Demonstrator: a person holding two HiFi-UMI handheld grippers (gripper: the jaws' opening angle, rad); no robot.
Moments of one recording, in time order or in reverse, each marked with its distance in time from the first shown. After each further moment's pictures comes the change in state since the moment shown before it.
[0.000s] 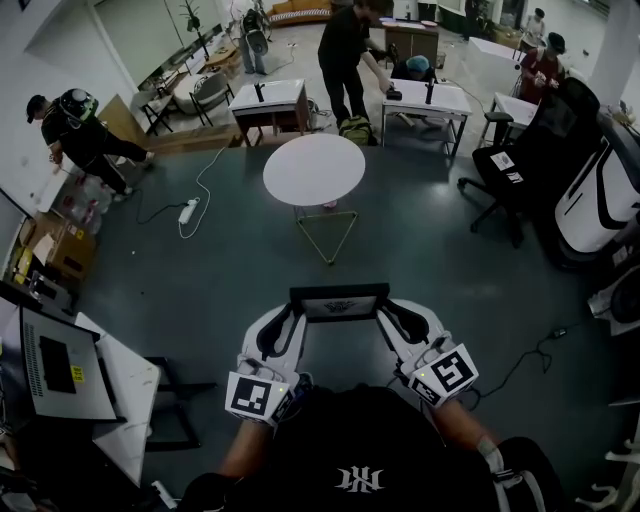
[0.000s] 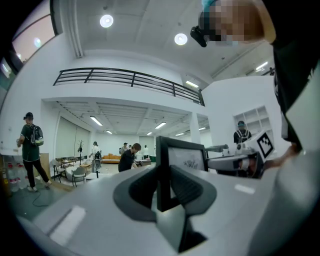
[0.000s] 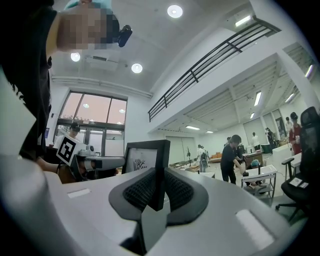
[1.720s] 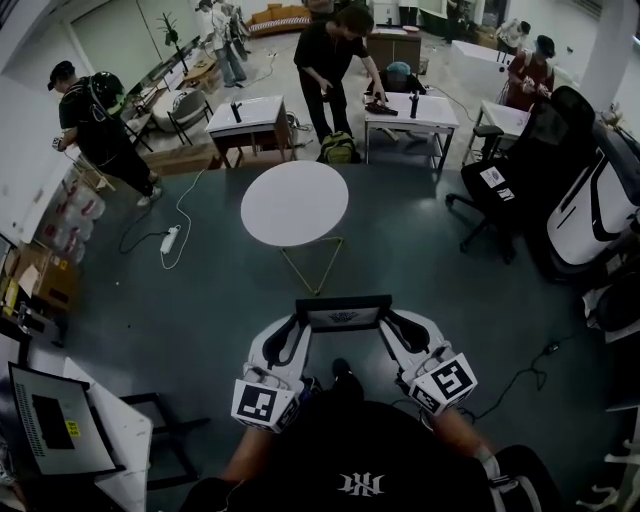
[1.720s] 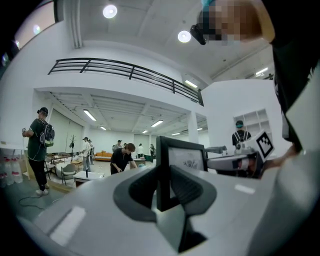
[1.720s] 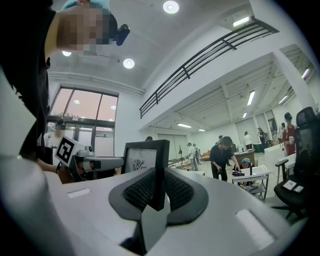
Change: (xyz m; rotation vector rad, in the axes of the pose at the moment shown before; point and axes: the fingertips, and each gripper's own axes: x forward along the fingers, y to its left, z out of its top) left arm 0.167 0.044 -0.011 -0.054 0.033 -0.068; right arm 0.081 -0.144 0.003 0.016 0.025 -0.079
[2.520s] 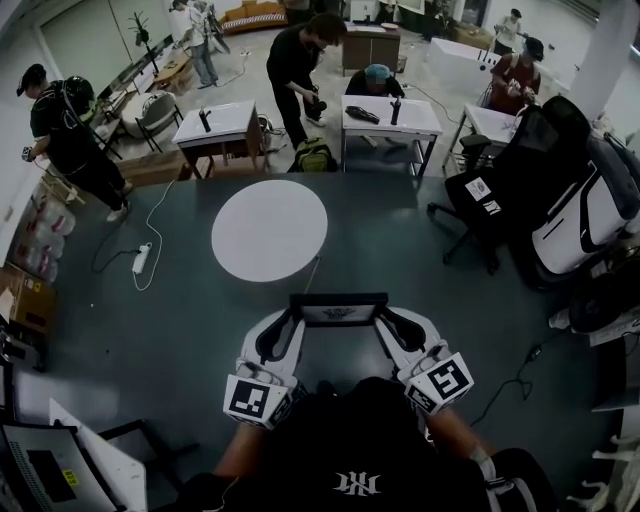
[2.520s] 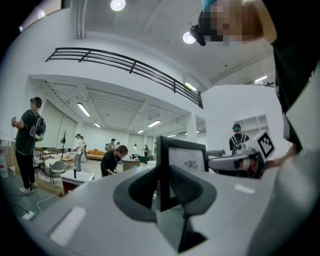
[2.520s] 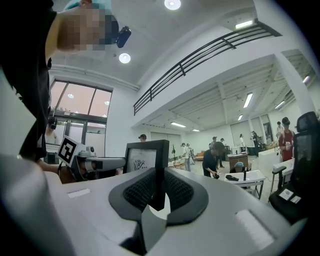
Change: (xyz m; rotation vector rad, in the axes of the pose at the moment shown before) left arm 0.171 0.081 0.006 -0.027 -0.027 -0.076; right arm 0.113 -0.133 0.023 -0.032 0.024 -0.072
